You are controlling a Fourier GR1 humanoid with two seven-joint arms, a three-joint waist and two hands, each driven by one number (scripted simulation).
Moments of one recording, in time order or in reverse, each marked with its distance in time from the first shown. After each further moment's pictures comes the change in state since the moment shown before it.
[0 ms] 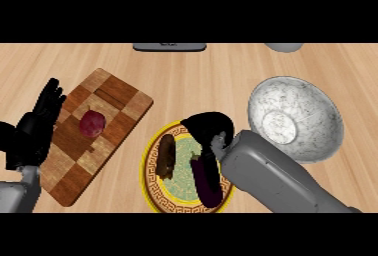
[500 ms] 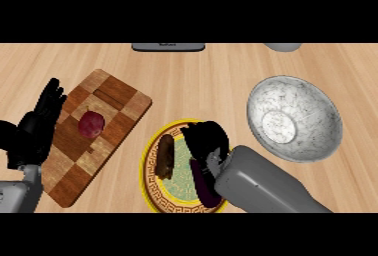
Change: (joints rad) left arm -0.005 -0.034 0.033 0.013 -0.031 -0.029 0.003; right arm 0.077 0.028 0.069 -0.028 0.240 -0.011 -0.059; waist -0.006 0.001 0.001
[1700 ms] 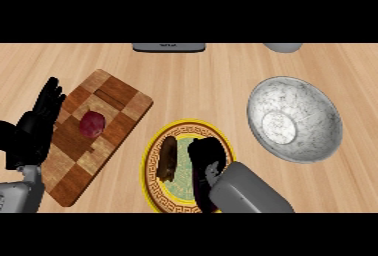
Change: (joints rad) left arm 0.007 -0.081 0.084 -0.048 -0.106 -0.068 0.050; right arm 0.170 0.125 -0.068 0.145 0.259 -0.003 -0.102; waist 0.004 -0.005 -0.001
